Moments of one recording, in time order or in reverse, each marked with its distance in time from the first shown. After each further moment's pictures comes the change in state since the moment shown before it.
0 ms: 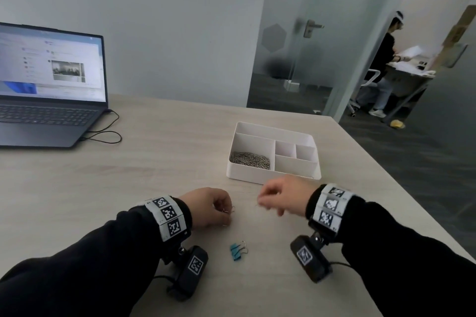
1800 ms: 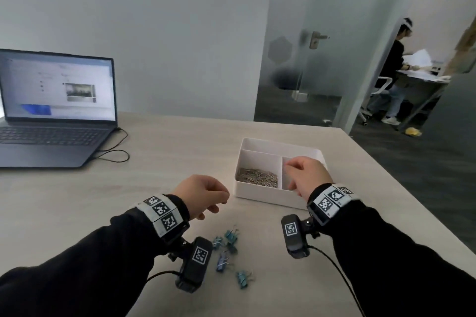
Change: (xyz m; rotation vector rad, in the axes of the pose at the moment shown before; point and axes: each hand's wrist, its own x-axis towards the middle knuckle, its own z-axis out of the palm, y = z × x) left_hand 0.007 0.007 -0.046 -0.407 0.267 -0.175; right_hand 0.055 0.020 -0.028 0.407 0.596 0.110
